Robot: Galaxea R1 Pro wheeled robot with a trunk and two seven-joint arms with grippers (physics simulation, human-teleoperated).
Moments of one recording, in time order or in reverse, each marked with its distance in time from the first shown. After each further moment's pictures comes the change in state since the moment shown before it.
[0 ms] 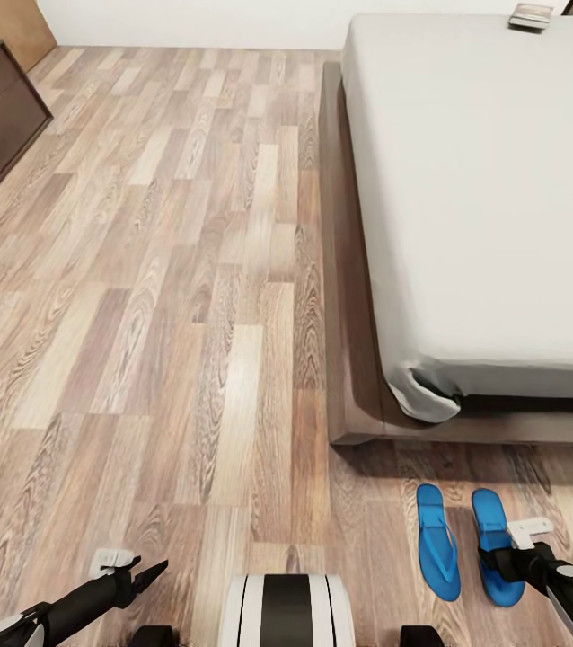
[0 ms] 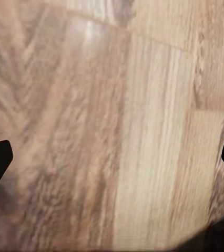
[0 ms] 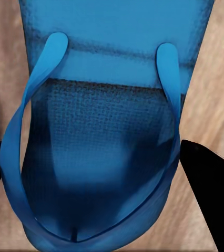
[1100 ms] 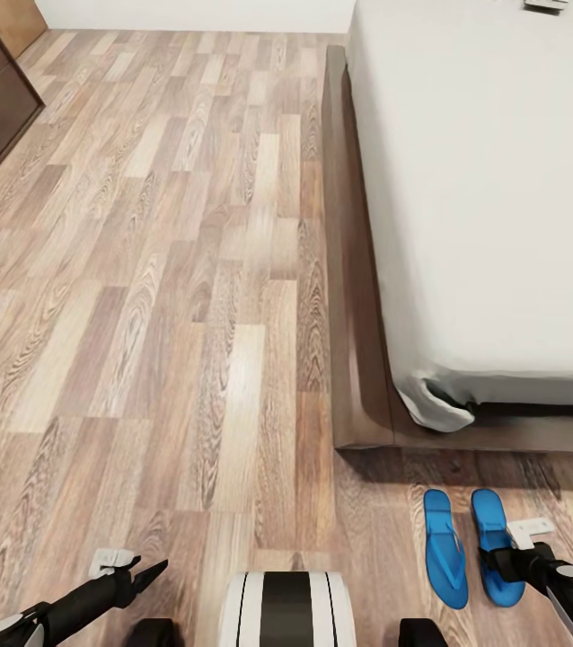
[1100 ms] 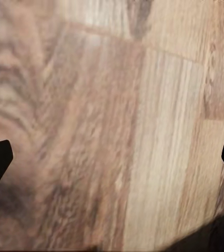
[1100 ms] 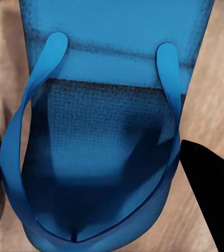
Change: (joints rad) left arm 0.000 0.000 0.002 0.000 0.001 -0.001 0.000; right arm 0.000 0.000 0.000 -0.001 0.003 0.000 0.000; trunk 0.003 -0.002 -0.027
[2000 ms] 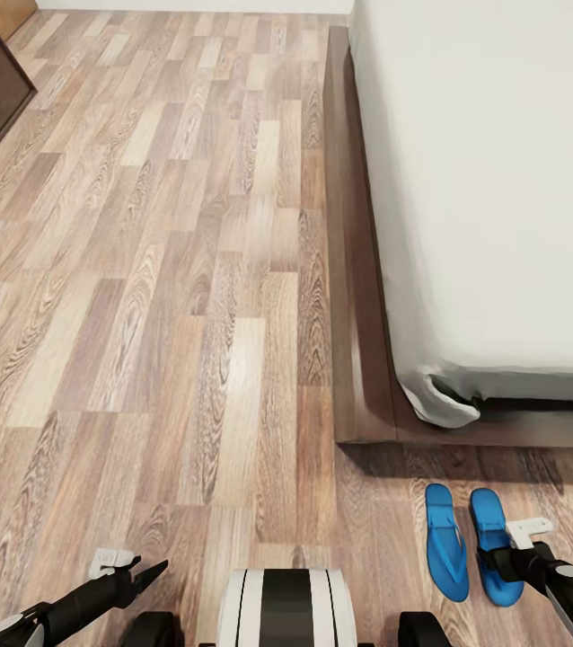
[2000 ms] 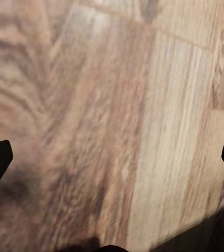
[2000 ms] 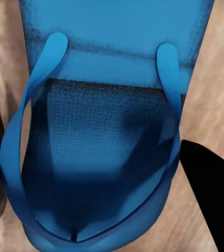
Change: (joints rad) left arm 0.000 0.000 -0.002 0.000 -0.001 0.000 0.000; right arm 0.001 0.001 0.002 -0.002 0.000 -0.003 0.000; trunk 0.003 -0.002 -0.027
